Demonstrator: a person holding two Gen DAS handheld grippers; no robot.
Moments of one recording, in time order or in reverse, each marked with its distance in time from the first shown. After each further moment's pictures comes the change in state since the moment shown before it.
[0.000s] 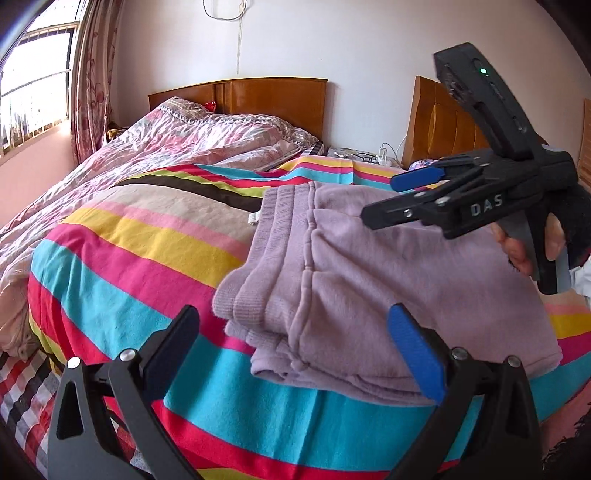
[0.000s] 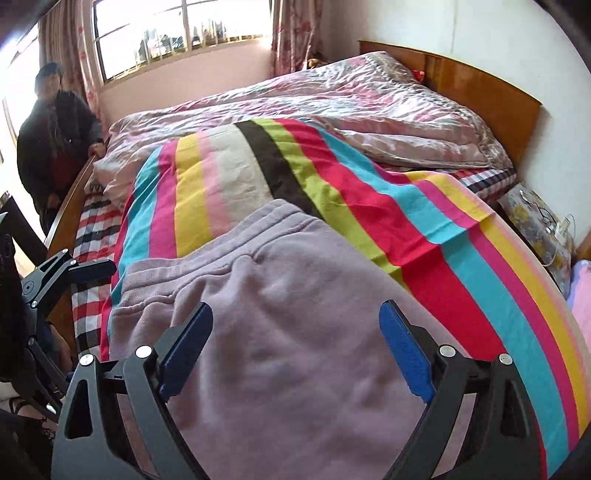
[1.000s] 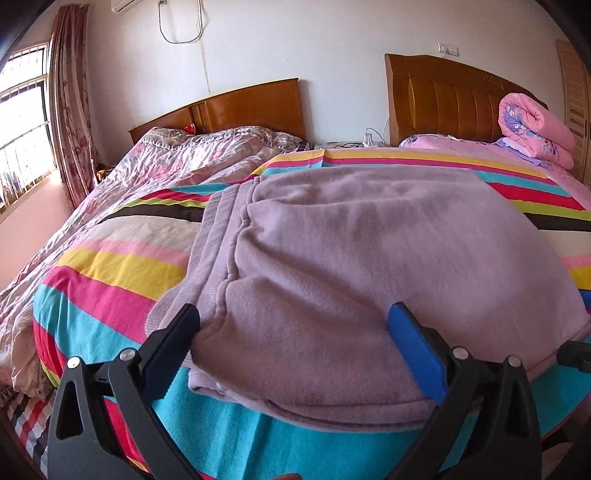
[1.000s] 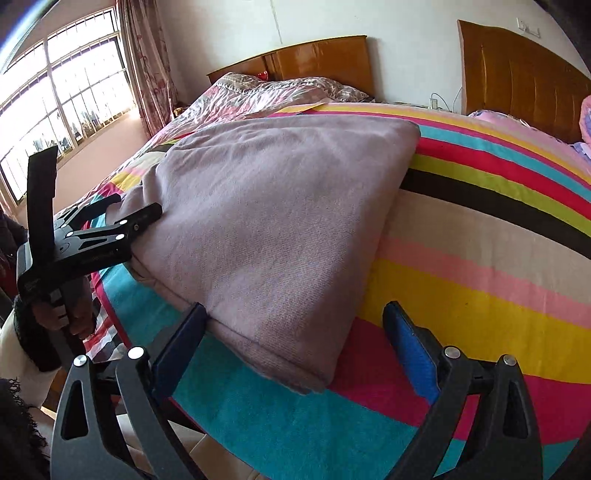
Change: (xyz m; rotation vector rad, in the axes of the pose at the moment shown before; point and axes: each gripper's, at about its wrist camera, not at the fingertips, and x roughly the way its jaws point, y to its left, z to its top) left arm 0.028 -0.068 -0.006 0.196 -0.005 0.059; right arm -0.115 0.039 -0.264 0.579 -0.197 -0.289
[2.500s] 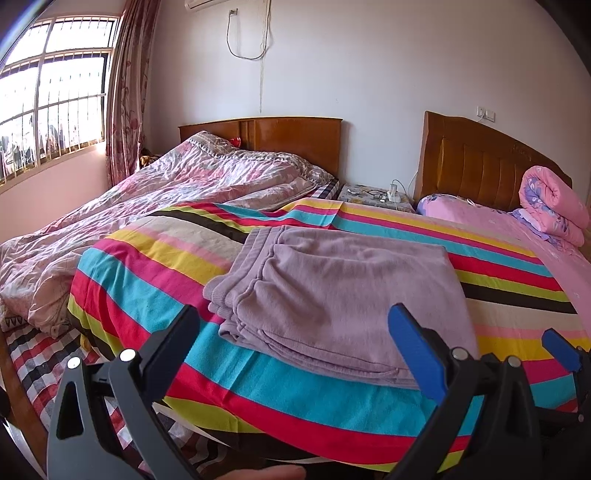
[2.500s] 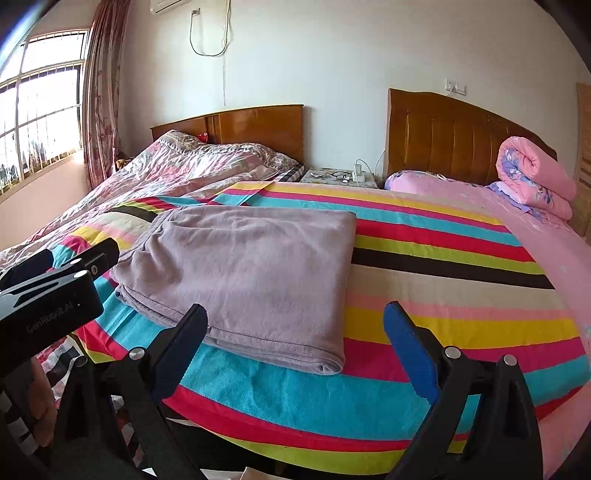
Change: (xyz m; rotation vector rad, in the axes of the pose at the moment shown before) left arm -0.142 -0.015 0.012 -0.244 -0.113 0.059; right arm -0.087 0.078 0.008 0.081 -0.278 -0.320
